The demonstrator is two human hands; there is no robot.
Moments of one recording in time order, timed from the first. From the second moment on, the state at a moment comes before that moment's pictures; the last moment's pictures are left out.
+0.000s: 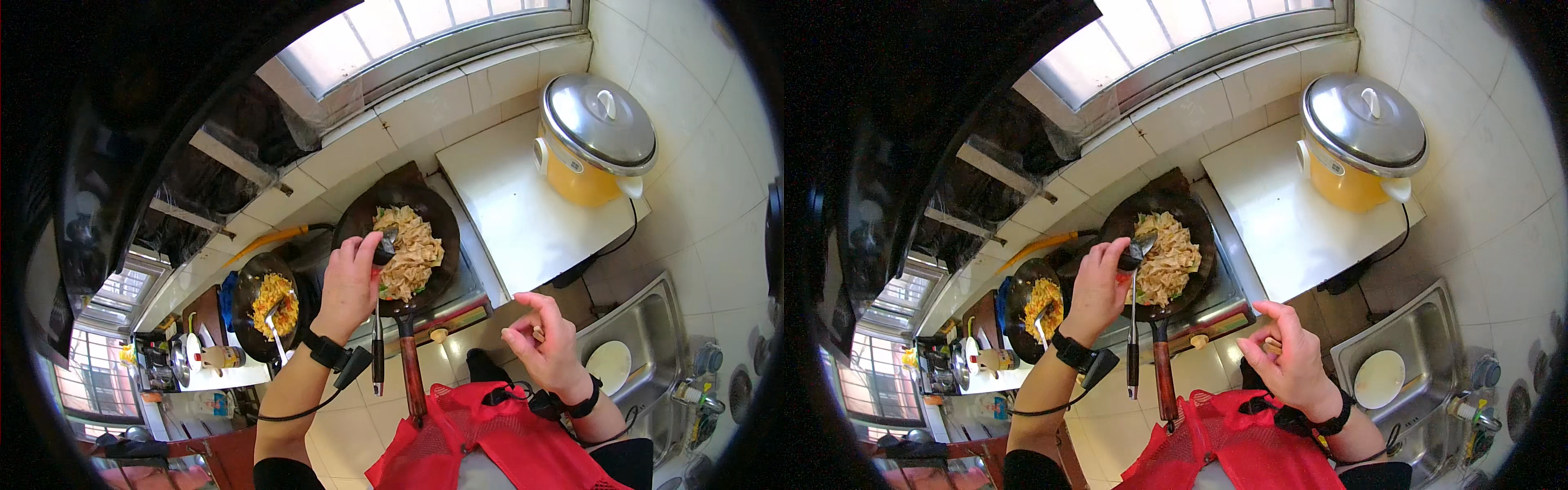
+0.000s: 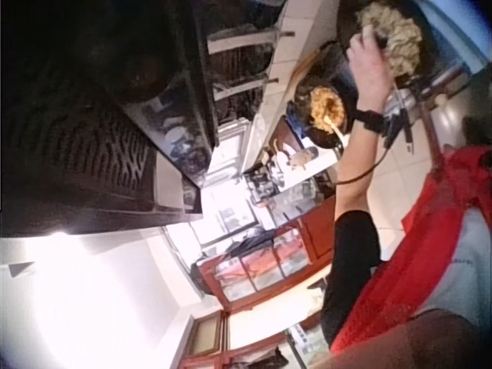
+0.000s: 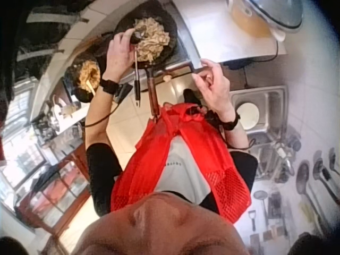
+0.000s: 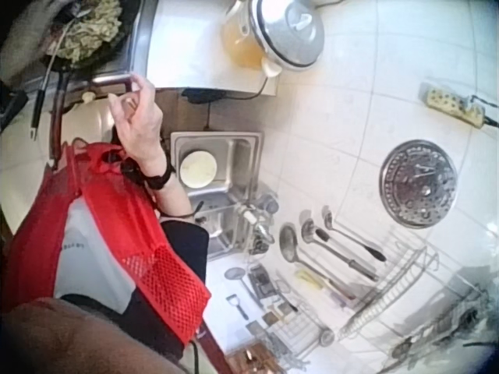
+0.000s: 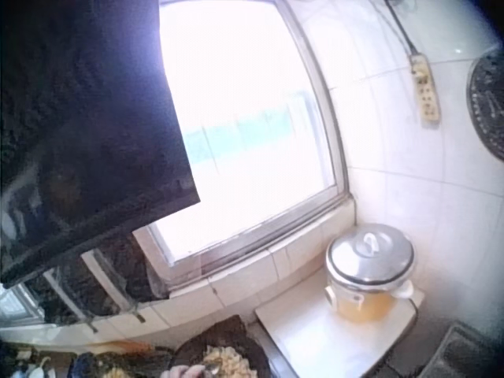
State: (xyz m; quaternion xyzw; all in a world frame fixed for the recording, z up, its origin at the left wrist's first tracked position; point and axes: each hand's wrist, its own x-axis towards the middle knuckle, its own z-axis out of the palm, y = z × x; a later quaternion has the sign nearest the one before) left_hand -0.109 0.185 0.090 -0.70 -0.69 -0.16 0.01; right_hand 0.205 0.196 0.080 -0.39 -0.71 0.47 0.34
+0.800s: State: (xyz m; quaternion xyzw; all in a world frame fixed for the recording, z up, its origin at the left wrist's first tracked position) left_hand -0.108 0.169 0.076 -0.64 -0.76 -0.01 -0.06; right_hand 0.213 0.172 0.089 -0.36 -0.72 0.47 0.36
